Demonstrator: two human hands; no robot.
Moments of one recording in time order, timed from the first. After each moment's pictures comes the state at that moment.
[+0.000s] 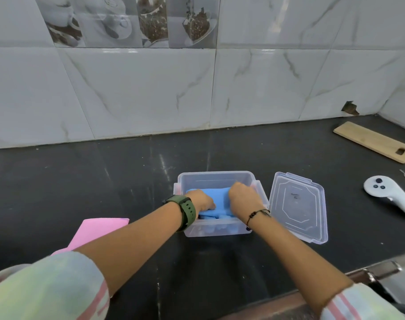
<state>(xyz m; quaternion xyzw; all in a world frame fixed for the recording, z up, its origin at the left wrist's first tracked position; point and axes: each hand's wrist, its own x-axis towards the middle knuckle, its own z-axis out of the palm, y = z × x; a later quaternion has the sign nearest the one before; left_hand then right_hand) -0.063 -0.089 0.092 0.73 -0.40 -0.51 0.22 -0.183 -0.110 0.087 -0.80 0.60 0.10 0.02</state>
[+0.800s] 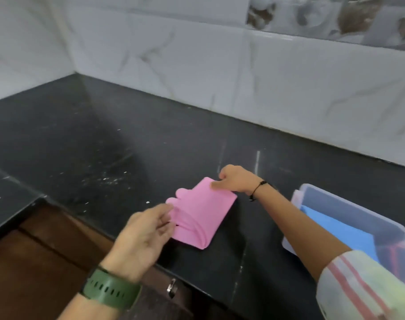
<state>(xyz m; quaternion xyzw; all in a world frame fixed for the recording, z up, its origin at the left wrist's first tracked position) 0.077 0.142 0.099 0.59 0.15 -0.39 0.70 0.050 -0.076 0.096 -0.93 0.25 0.13 0.25</state>
